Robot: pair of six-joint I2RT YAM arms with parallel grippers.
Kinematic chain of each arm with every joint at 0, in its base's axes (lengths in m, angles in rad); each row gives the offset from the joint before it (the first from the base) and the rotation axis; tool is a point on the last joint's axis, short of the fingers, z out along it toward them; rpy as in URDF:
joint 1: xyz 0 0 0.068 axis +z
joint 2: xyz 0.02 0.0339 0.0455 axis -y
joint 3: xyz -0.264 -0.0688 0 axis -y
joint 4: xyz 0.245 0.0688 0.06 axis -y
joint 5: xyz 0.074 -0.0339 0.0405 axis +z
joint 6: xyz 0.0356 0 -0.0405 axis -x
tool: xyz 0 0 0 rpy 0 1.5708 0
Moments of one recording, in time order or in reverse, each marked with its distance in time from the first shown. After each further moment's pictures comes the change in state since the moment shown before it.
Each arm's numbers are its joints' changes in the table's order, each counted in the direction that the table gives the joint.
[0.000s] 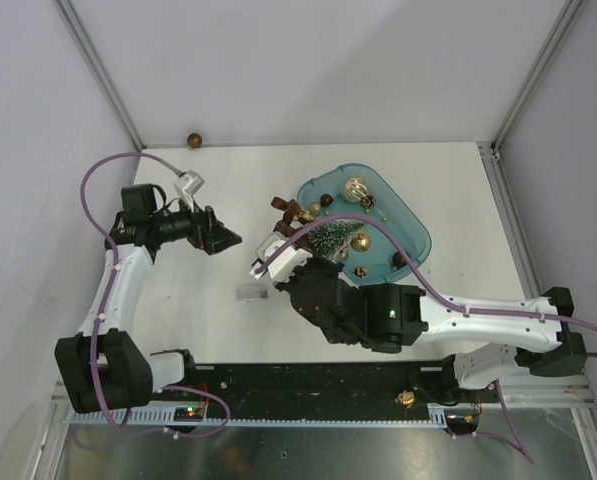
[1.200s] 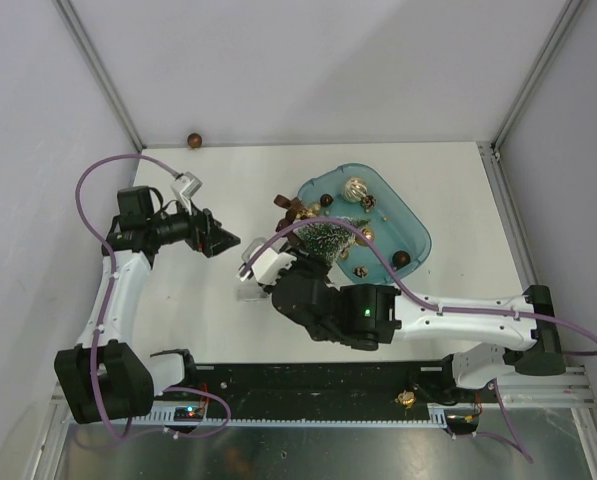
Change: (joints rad) left arm 0.013 0.050 -0.015 0.000 0.000 -0.018; right arm -0.050 -0.080 -0.035 0.038 0.049 -0.006
